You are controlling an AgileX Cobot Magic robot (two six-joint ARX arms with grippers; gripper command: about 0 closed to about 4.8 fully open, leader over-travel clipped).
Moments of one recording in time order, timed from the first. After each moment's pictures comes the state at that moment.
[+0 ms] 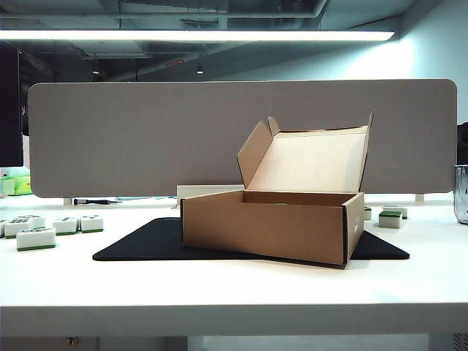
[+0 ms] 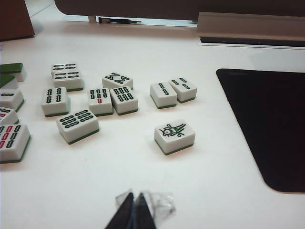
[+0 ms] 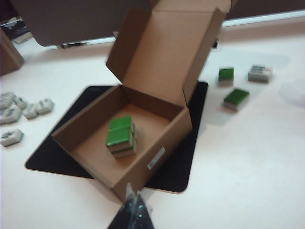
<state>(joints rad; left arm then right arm) -0.01 0.00 0.01 -0.18 0.00 -0.02 0.04 0.32 0.59 -0.56 -0.33 0.18</state>
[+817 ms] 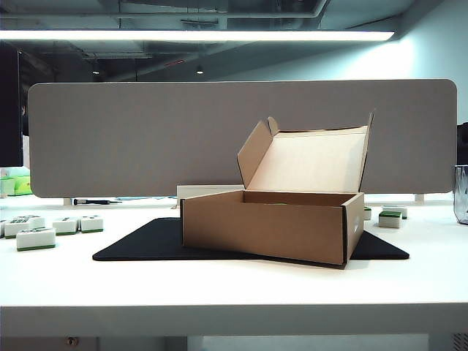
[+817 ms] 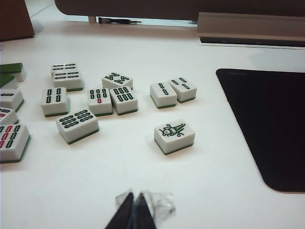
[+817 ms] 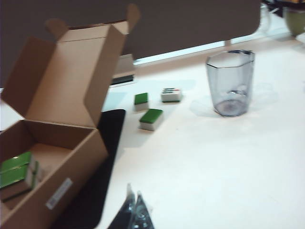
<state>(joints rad) -0.01 0.00 0.01 -0.18 0.00 -0.02 0.04 0.01 0.13 -0.21 0.01 0.22</state>
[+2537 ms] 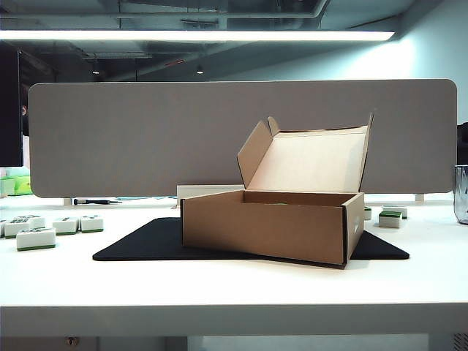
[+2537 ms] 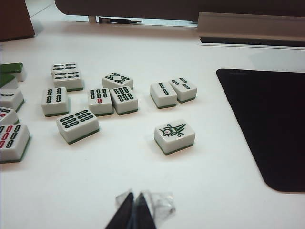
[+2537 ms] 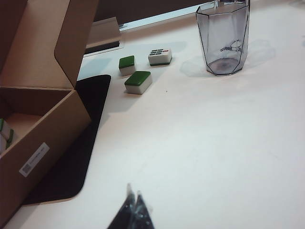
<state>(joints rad) -0.01 0.00 0.01 -0.18 0.00 -0.02 0.04 0.01 0.01 -0.18 0.03 0.24</state>
